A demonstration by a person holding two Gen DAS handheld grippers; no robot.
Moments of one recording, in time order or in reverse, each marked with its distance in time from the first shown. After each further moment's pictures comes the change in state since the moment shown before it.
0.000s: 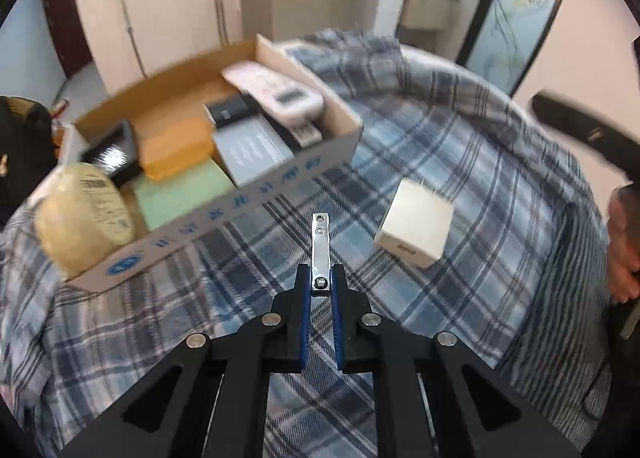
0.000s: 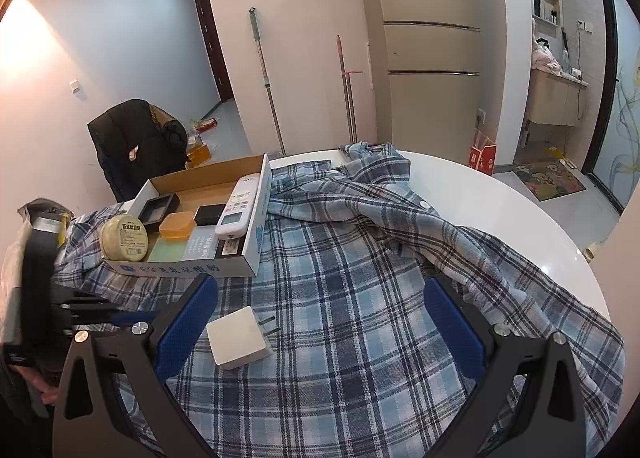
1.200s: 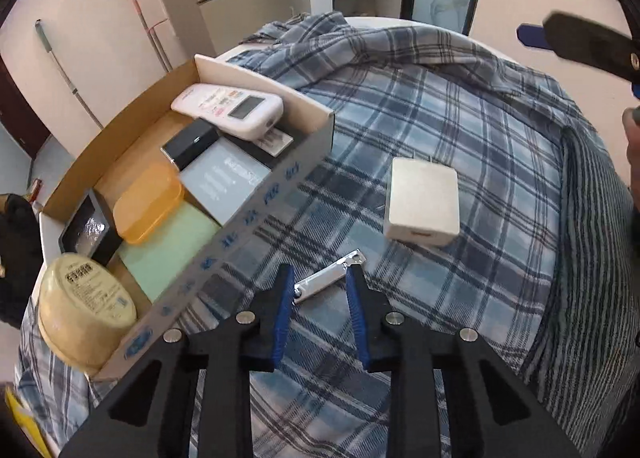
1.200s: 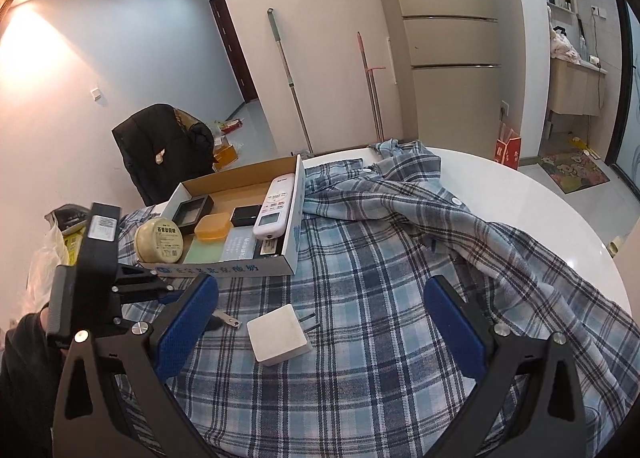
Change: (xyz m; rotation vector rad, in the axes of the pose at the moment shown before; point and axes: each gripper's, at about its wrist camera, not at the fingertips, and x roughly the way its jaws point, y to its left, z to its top) left arm 0.031 -0.002 0.019 0.321 0.081 -0.031; right arm -0.009 0.008 0.002 0.029 0.010 0.114
